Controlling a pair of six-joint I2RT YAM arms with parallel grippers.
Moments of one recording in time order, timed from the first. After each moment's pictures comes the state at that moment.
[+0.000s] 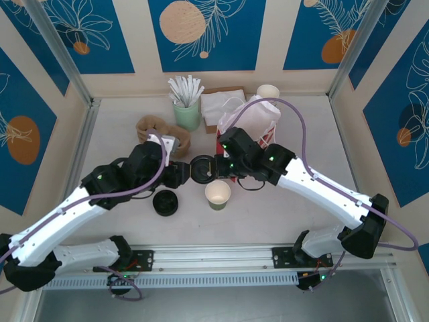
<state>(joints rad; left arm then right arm) -0.92 1.01 1.25 -0.91 -0.19 -0.53 0.91 1.35 1.37 -0.89 -0.02 0.76</state>
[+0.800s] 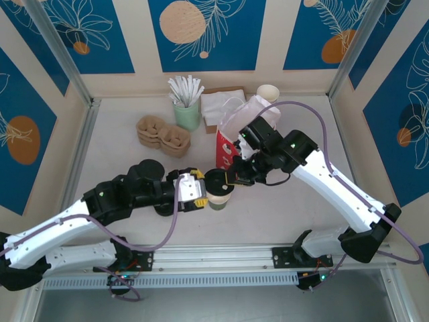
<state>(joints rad) -1.09 0.90 1.05 -0.61 0.11 0.48 0.76 1.32 1.51 -1.29 -0.40 0.77</state>
